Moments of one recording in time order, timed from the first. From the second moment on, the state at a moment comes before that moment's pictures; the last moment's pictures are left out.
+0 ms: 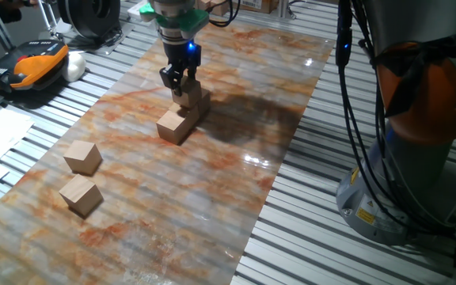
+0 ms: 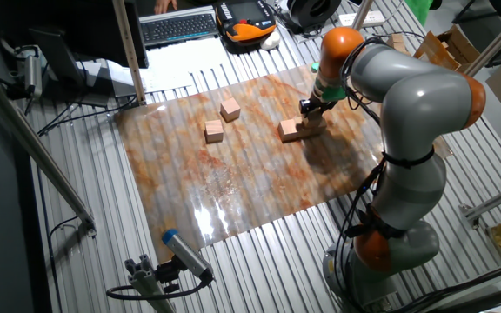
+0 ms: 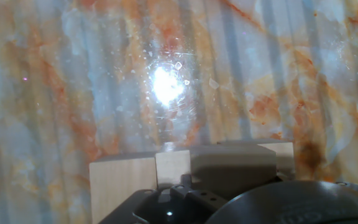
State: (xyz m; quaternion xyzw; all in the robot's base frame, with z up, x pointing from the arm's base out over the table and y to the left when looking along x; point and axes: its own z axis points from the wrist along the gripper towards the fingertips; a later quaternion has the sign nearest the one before) arm 0.564 -0.067 0.113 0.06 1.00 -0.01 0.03
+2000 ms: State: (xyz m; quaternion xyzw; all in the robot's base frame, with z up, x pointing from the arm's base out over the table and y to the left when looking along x) arm 0.563 -0.072 0.114 0.05 1.00 -0.01 0.03
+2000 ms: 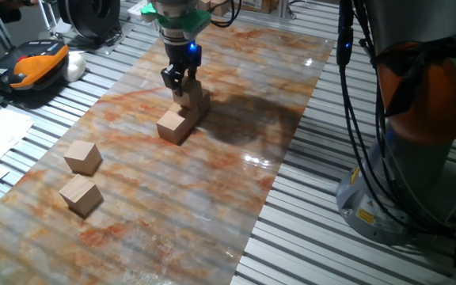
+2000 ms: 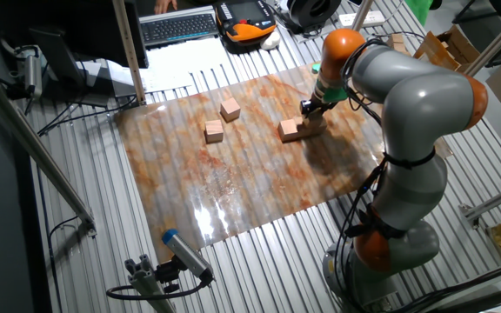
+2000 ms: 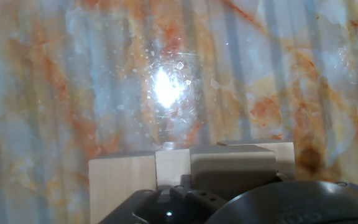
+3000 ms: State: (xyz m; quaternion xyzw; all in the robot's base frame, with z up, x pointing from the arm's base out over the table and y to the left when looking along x) arm 0.564 -0.070 0.115 0.05 1.00 -0.01 0.04
